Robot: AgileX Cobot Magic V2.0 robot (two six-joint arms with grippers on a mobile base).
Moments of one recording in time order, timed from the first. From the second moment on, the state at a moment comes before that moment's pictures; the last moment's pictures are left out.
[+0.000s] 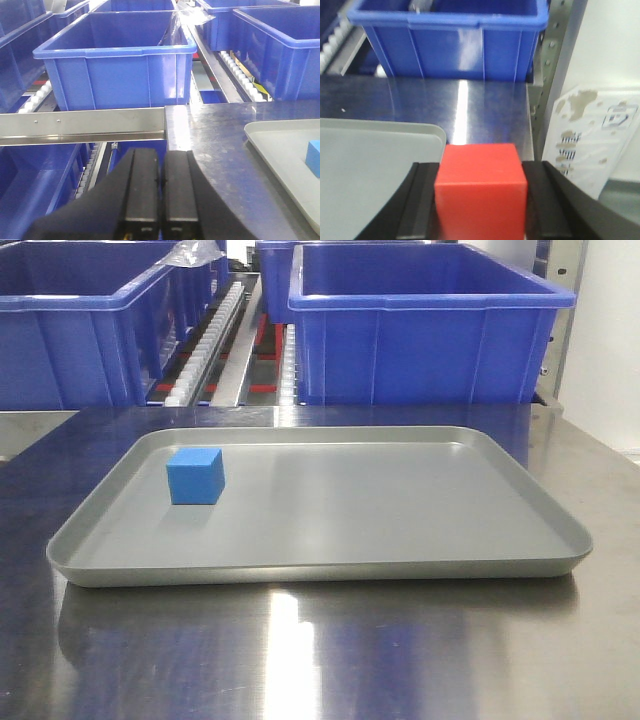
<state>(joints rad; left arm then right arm) -0.03 -0.01 0.01 0.02 0.08 -0.03 0.11 0.75 -0.60 0.05 0.21 0.02</state>
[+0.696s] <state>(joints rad) -0.03 -0.01 0.01 0.02 0.08 -0.03 0.11 0.35 -0.47 0.05 0.21 0.02</state>
